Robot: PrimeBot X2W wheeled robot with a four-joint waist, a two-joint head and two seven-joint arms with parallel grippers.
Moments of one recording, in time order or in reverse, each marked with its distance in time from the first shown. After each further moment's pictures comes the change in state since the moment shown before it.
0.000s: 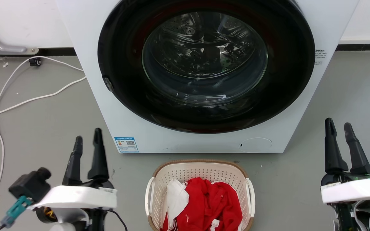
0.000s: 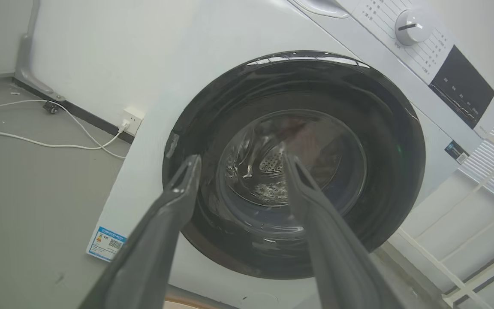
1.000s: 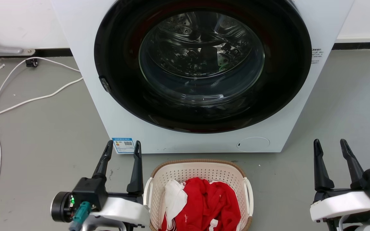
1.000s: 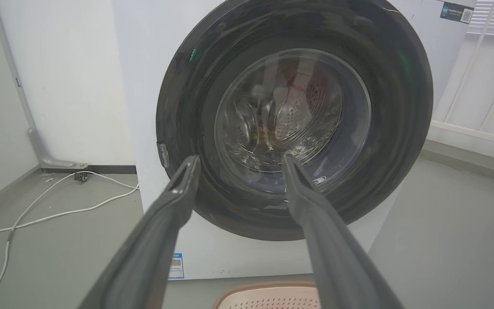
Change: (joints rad) left arm -0.018 0.190 -0.360 0.009 0.318 0.251 -0.077; right arm 0.050 0.000 -0.005 0.083 -0.416 0.000 -0.077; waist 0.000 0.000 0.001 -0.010
